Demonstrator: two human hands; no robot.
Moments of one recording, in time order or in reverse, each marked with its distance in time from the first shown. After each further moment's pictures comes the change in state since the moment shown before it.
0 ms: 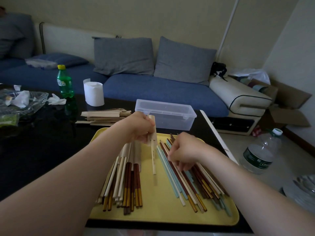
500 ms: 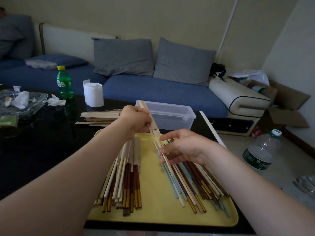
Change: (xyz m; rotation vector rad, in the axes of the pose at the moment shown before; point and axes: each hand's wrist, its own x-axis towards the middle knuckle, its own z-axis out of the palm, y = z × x) left_hand -0.001 0.005 -0.003 -0.381 0.231 0.051; right_hand -0.006 0.000 -0.006 0.687 -0.128 -0.088
